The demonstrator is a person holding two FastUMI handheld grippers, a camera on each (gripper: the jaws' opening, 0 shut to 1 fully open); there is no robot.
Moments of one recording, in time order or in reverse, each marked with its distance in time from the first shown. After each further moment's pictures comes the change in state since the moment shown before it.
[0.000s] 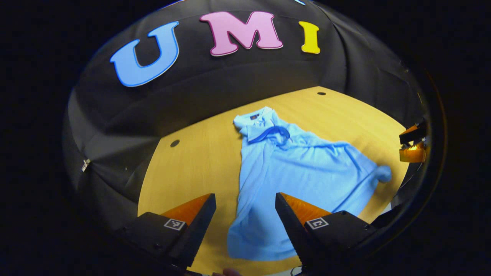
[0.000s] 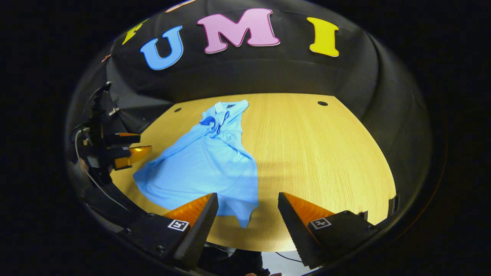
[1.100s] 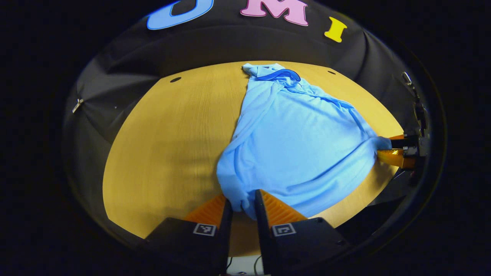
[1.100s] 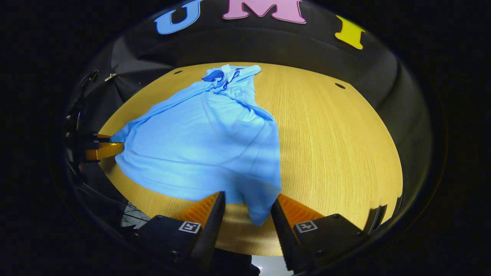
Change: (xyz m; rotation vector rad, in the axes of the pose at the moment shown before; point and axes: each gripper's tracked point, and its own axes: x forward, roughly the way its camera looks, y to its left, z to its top) left arm -0.001 -0.022 -0.116 -0.222 0.224 -0.096; right arm 0.067 0.020 -0.060 -0.113 0.161 -0.026
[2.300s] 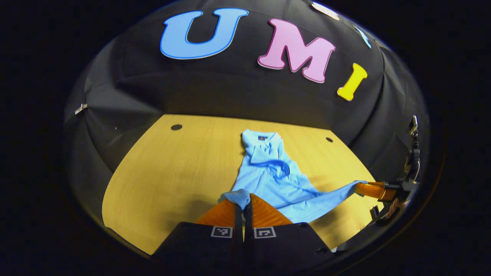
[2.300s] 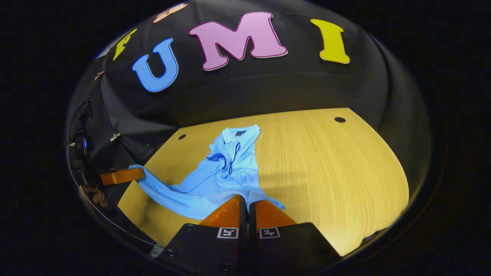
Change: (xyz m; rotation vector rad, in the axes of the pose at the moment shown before) left arm -0.045 -0.012 0.226 -0.201 -0.366 -0.058; right arm -0.025 -0.022 0.200 0.227 -0.353 0.099
